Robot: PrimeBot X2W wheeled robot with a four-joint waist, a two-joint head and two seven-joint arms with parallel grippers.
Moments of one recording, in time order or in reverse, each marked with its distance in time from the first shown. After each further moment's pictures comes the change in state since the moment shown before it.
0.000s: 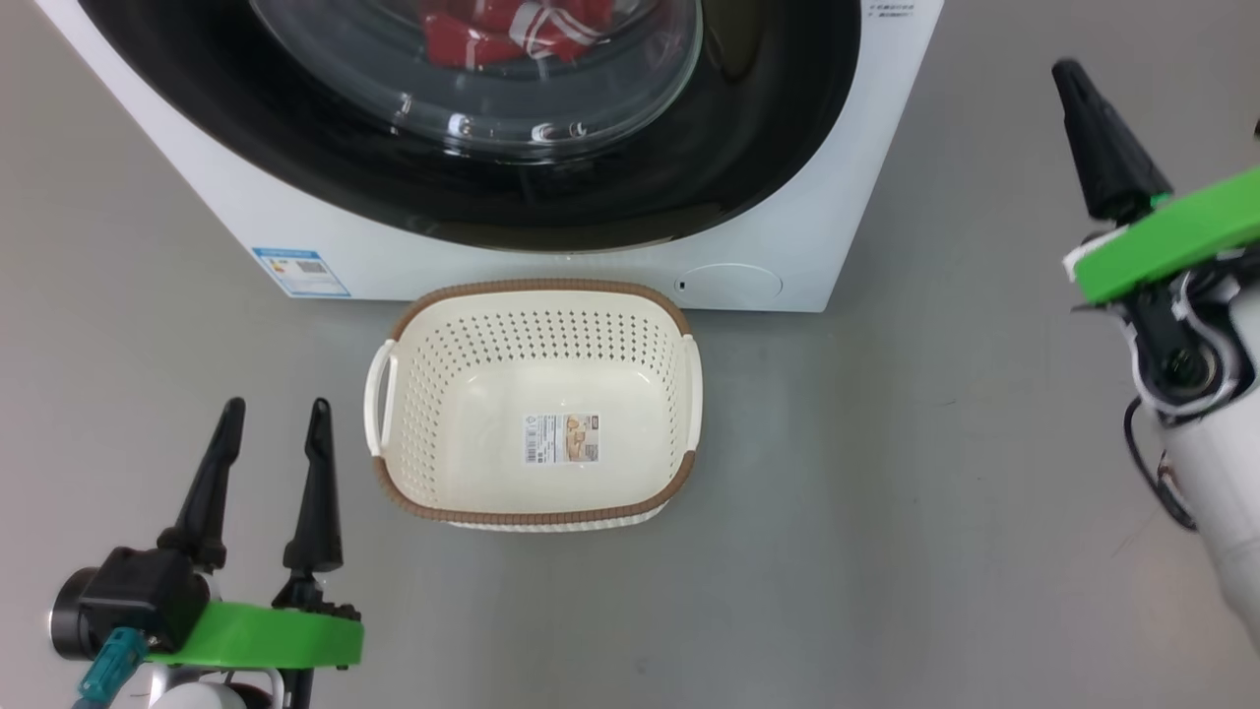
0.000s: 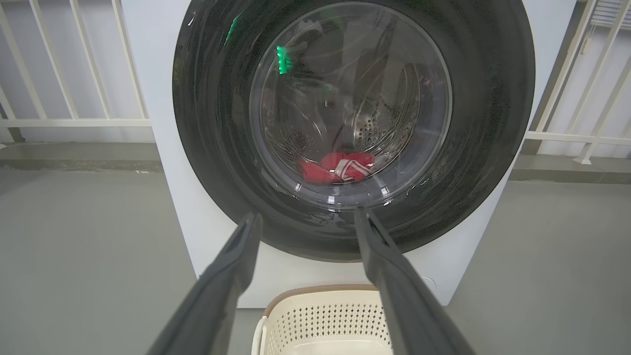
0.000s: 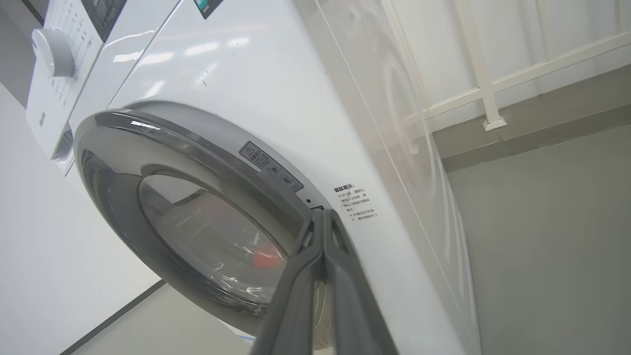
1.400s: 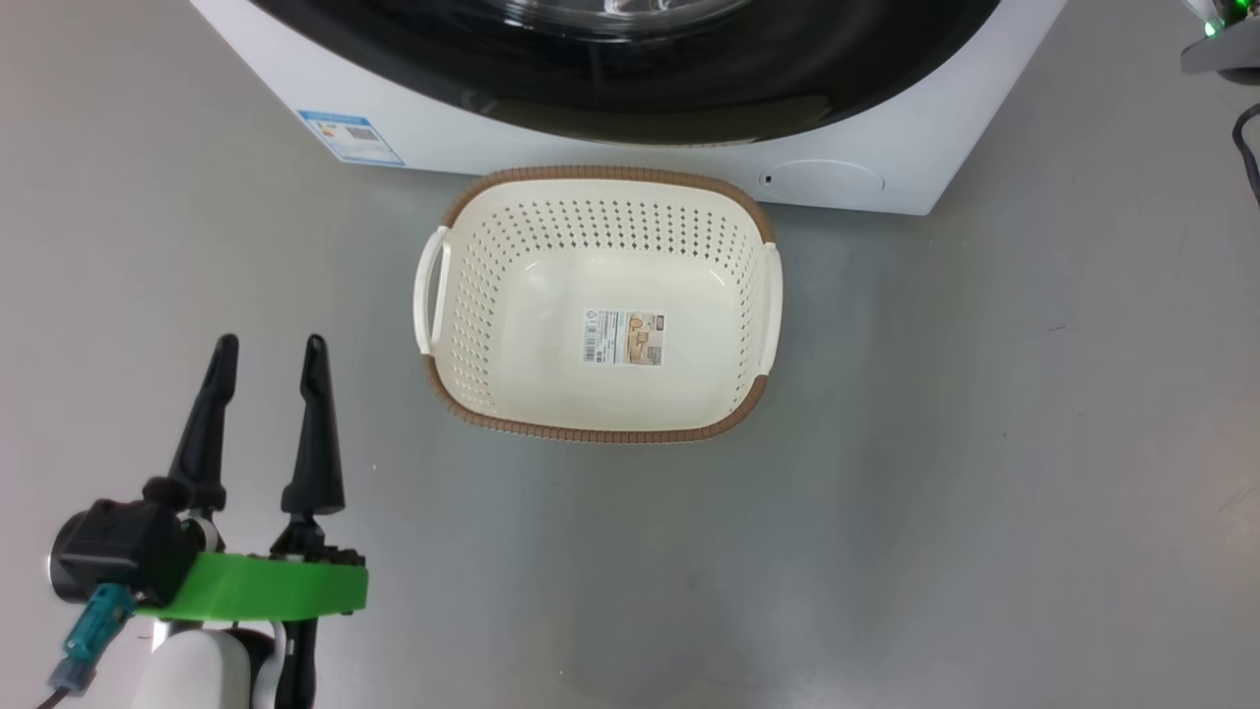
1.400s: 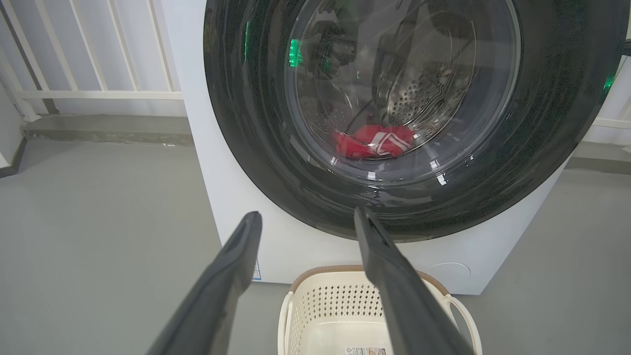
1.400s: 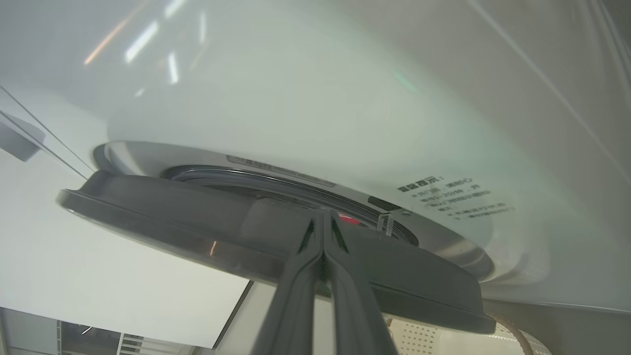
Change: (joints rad) left arm -0.082 -0.016 -0.005 -0.010 -0.027 0.000 -0.007; right arm -0.513 -0.033 0.049 0.332 0.541 0.000 0.534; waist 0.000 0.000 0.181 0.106
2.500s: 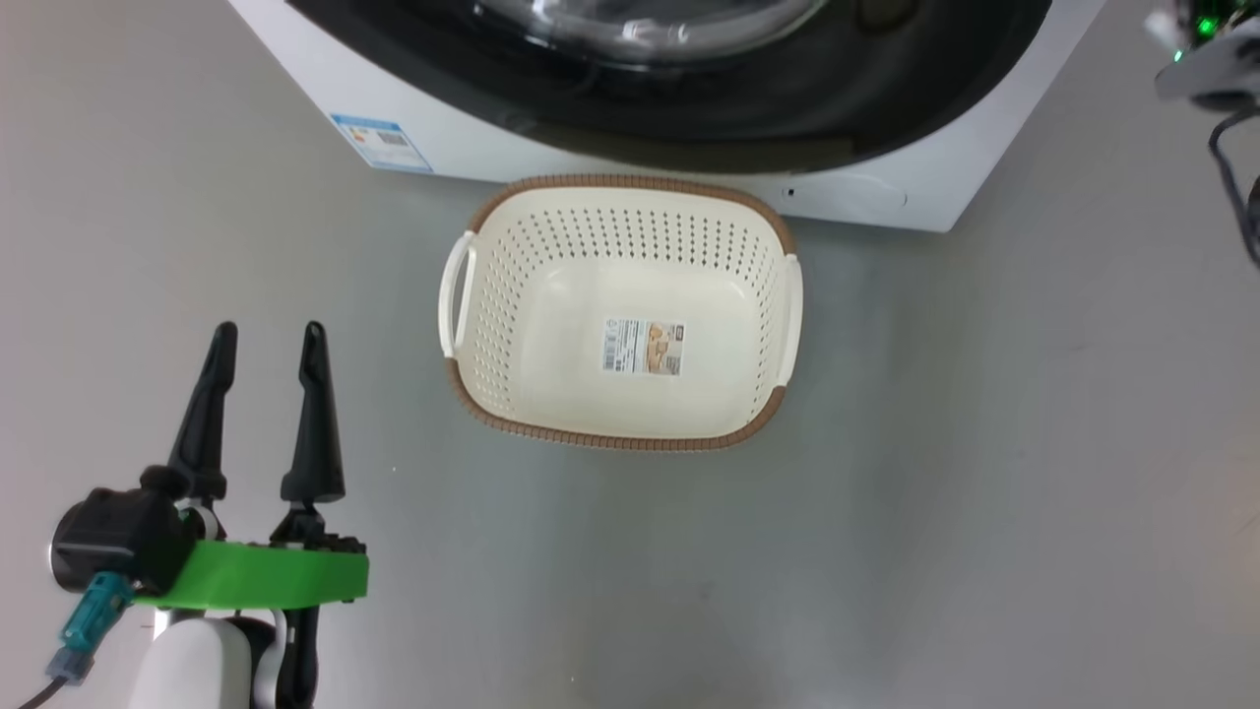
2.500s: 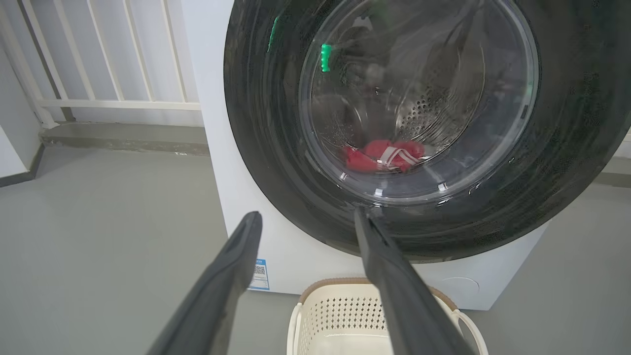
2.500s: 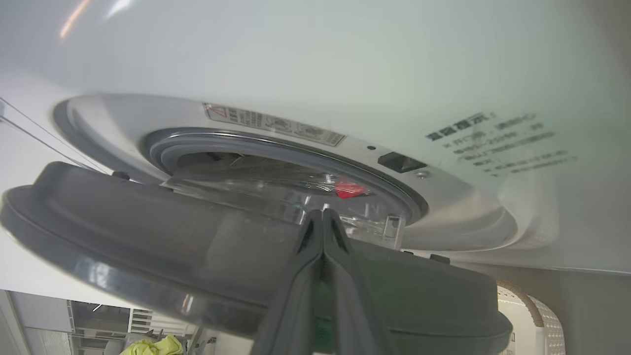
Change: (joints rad) left arm -0.022 -0.009 0.002 0.008 -0.006 0.000 0.000; right arm -0.035 0.028 0.032 0.094 -0.001 0.000 0.083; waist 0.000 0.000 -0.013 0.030
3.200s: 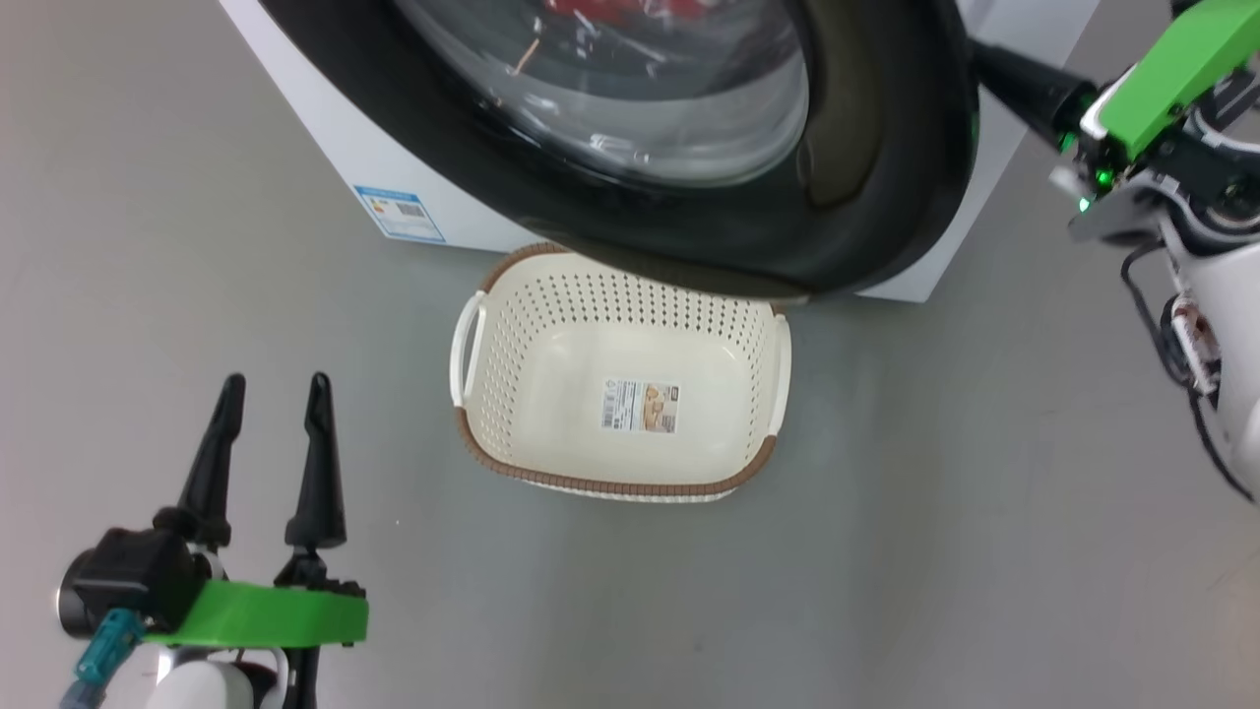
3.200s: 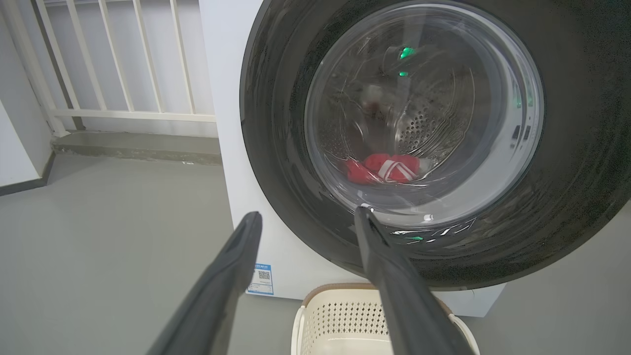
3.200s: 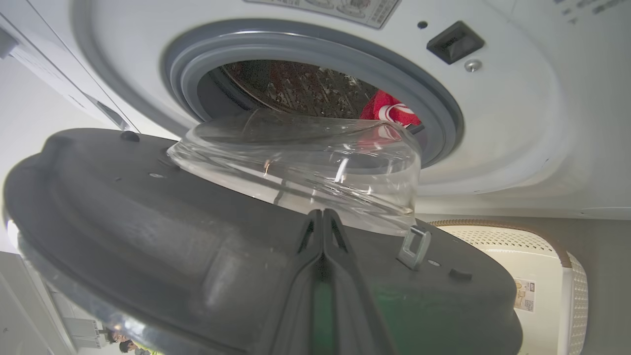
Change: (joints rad) left arm 0.058 0.008 0.002 0.014 0.002 0.000 0.000; right arm 0.191 0.034 0.006 -0.075 0.033 0.000 0.051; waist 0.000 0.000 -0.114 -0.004
